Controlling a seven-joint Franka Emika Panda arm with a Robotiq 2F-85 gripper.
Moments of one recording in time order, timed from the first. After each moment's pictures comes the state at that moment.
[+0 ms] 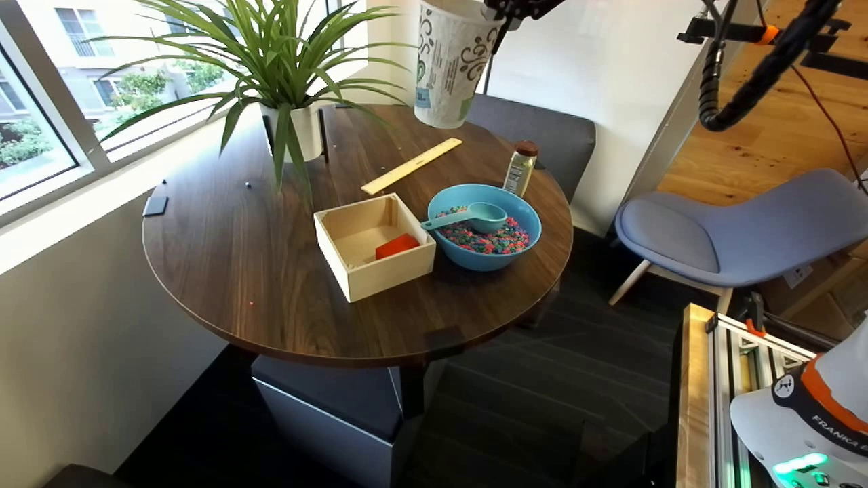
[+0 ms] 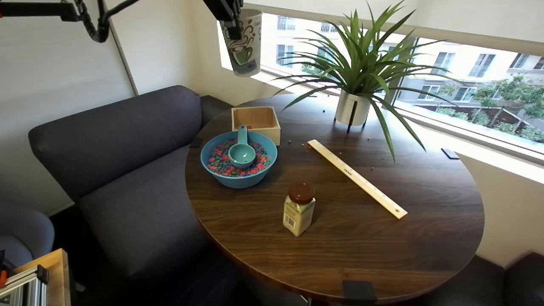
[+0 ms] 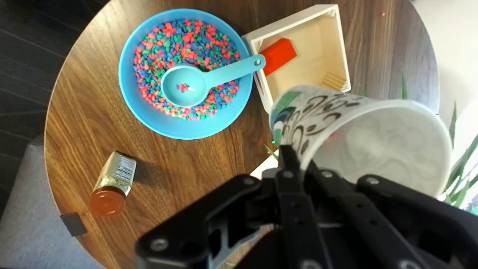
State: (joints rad) arm 0.09 -0.10 0.10 -1.66 0.02 1.83 1.02
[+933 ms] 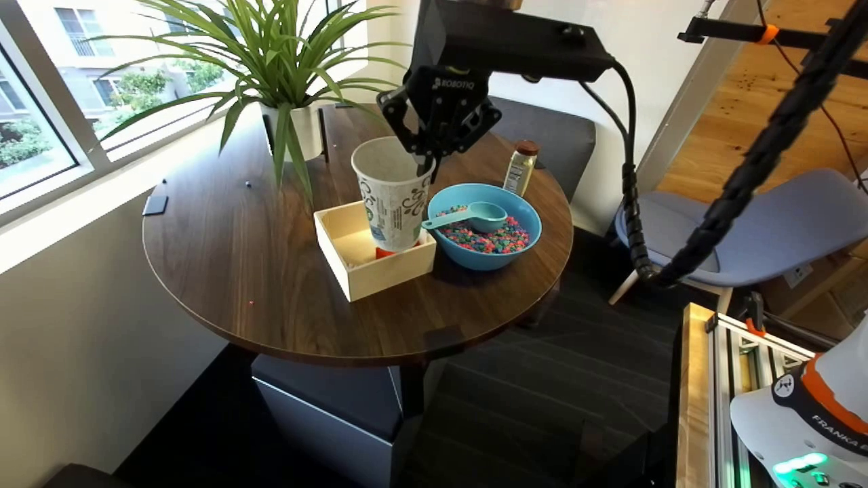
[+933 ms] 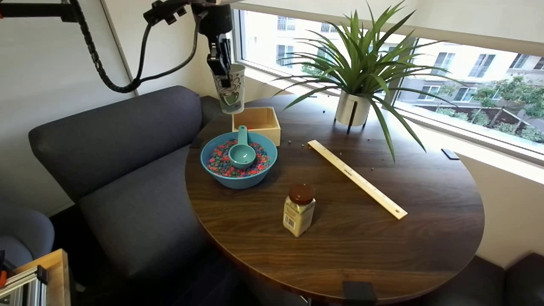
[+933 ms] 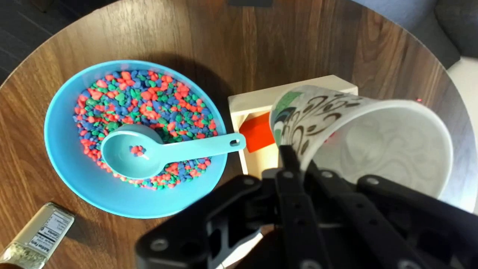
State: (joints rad) arm 0.17 0.10 0.18 -1.70 -0.06 1.94 1.03
